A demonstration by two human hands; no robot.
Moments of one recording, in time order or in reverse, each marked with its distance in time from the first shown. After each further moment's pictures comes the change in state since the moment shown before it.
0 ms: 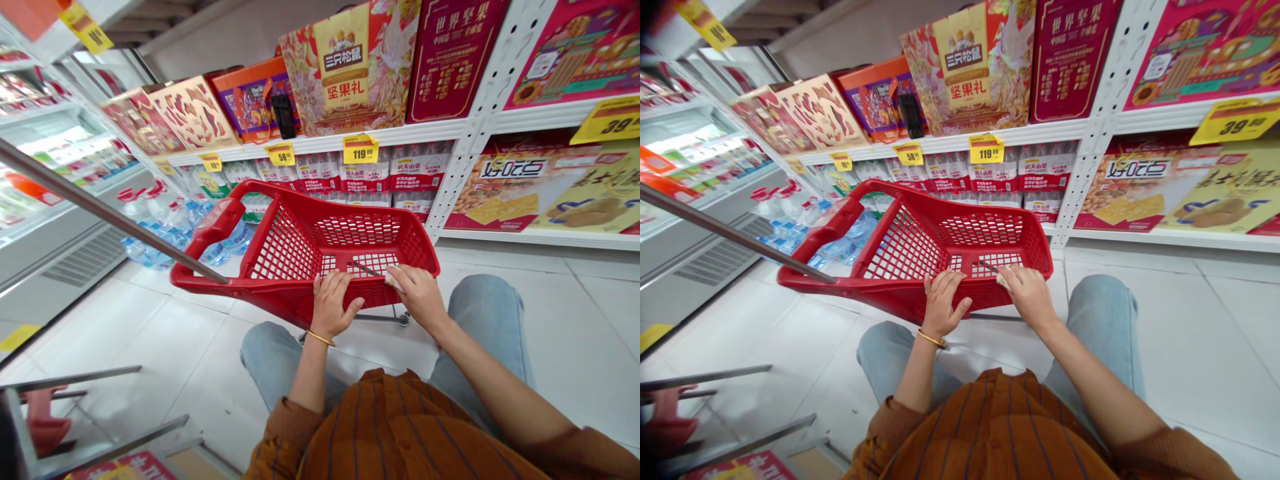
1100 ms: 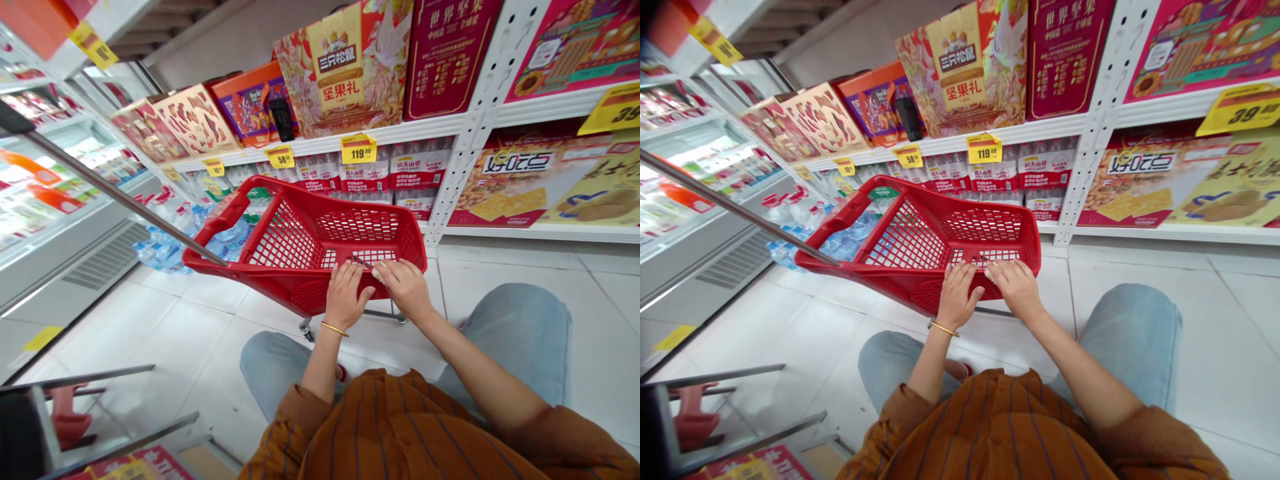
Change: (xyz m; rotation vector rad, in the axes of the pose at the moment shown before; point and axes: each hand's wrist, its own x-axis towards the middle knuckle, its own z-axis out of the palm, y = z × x) left_hand 0.028 0.014 0.027 0.058 -0.026 0.052; right_hand 0.011 -0.004 0.019 -0.014 0.001 -0.043
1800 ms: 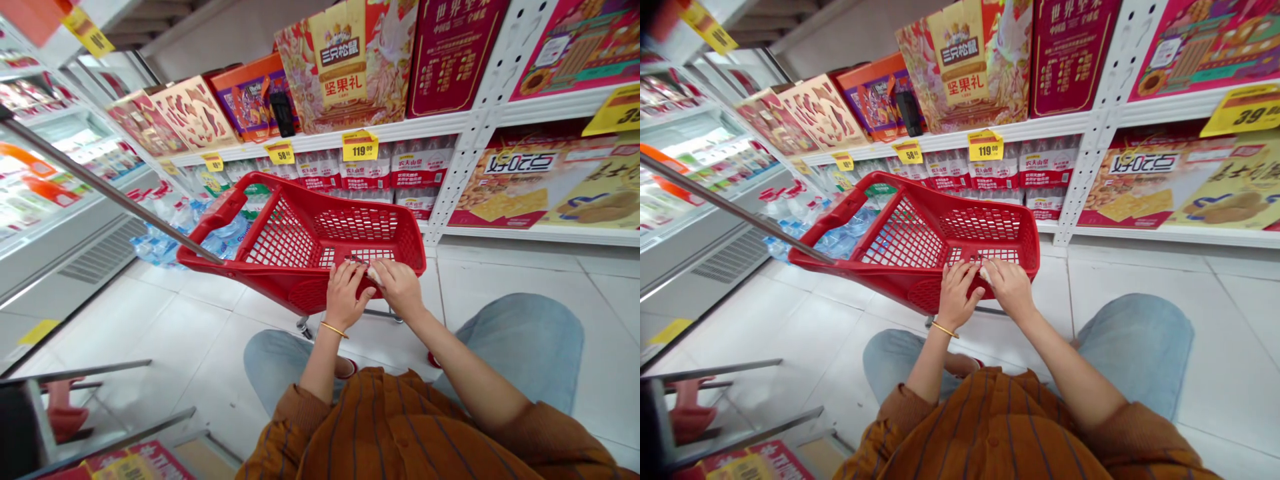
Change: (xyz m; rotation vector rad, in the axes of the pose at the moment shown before) left_hand -0.002 0.005 0.002 -0.043 0.017 -0.040; right_hand 0.006 -0.010 0.006 -0.019 0.037 0.030
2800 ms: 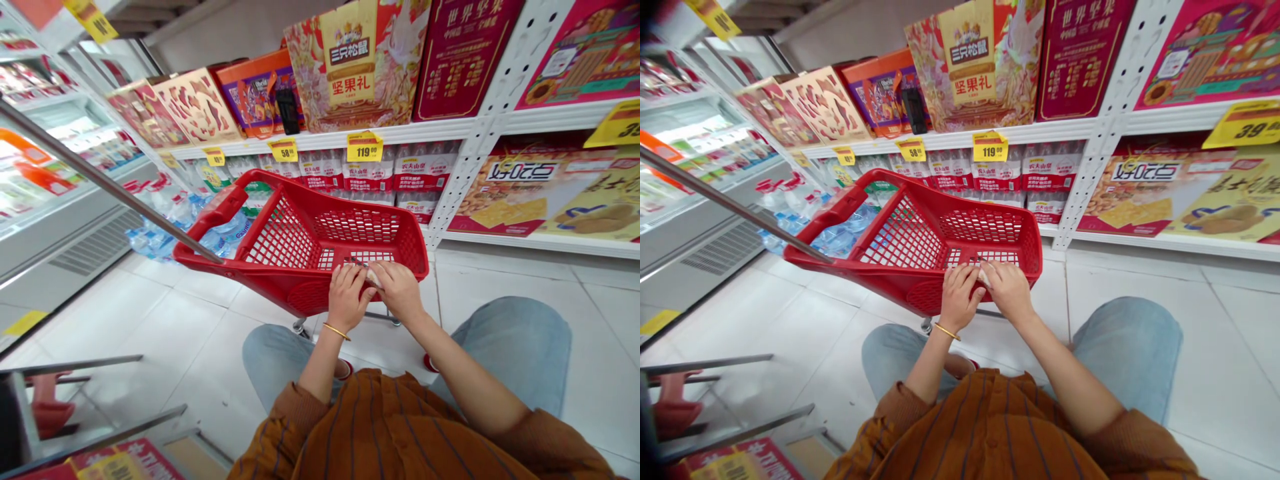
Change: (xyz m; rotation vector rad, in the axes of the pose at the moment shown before) left_hand -0.002 0.001 0.008 0.021 0.063 -0.006; right_hand 0.009 -0.005 -0.006 0.100 -0.088 0.008
